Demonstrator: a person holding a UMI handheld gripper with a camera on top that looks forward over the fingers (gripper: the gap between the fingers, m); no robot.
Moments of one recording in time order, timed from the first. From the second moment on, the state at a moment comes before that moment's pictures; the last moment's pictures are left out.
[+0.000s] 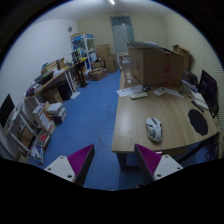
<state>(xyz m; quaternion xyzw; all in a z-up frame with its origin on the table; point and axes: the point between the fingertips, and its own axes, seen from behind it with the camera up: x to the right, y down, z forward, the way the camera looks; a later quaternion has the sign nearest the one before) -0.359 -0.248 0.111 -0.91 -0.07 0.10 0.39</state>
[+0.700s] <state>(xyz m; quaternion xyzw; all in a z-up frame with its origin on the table) -0.224 -0.133 0.027 -0.91 -0.04 0.03 0.42</state>
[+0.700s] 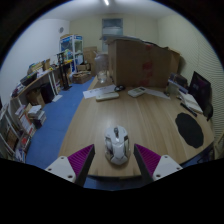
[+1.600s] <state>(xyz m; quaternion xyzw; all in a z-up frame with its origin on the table) -0.149 -0.036 0.162 -0.87 -0.02 0.02 0.49</state>
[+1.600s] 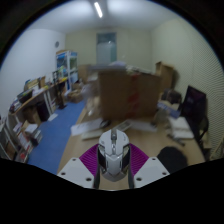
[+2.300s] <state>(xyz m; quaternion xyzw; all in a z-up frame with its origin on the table) 0.137 -0.026 -0.018 -0.92 -0.02 0.03 0.40</state>
